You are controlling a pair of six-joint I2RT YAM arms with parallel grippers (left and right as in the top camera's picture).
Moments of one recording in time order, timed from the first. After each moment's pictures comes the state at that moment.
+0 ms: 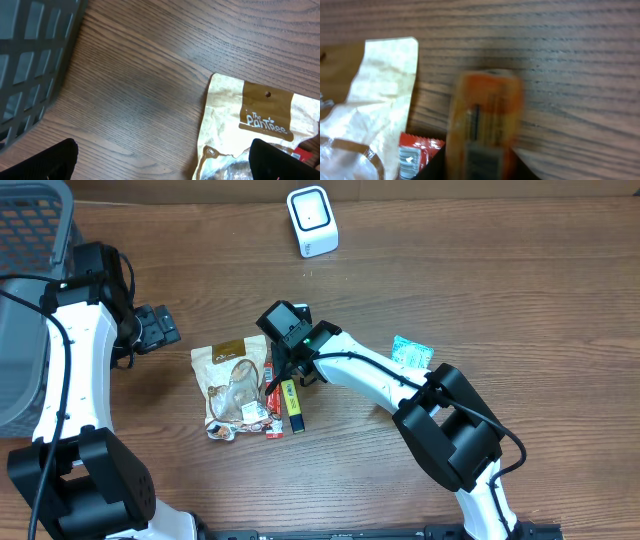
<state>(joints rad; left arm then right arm) 0.23 1.73 1.48 -1.14 -0.09 -0.25 0.79 2.16 1.57 -0.59 0.09 0.64</state>
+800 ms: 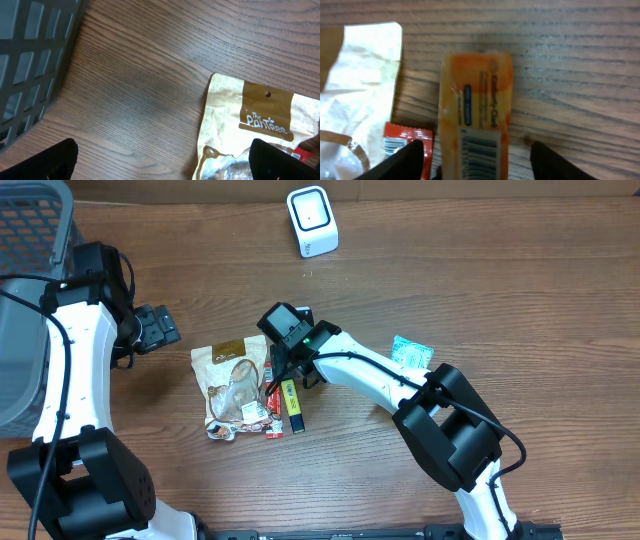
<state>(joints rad) 0.23 1.73 1.48 -1.14 -0.09 -0.25 0.79 2.16 1.58 -0.64 0.10 0.63</state>
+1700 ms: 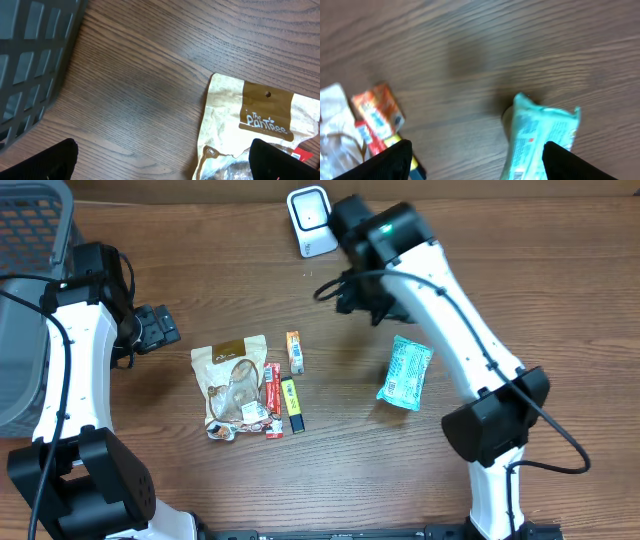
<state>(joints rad) 0.23 1.73 1.48 -1.14 -0.09 -0.25 0.50 2.16 2.30 -1.64 0.14 0.71</state>
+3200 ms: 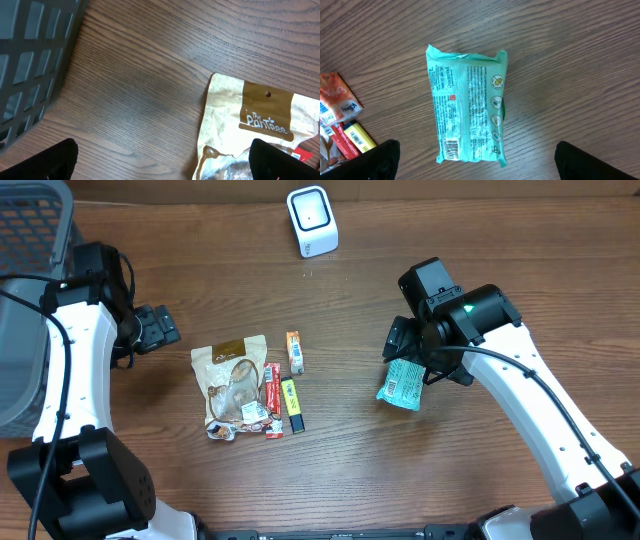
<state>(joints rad) 0.23 1.73 1.48 -1.14 -0.09 -0.25 0.41 1.58 1.47 -1.29 0.11 0.77</state>
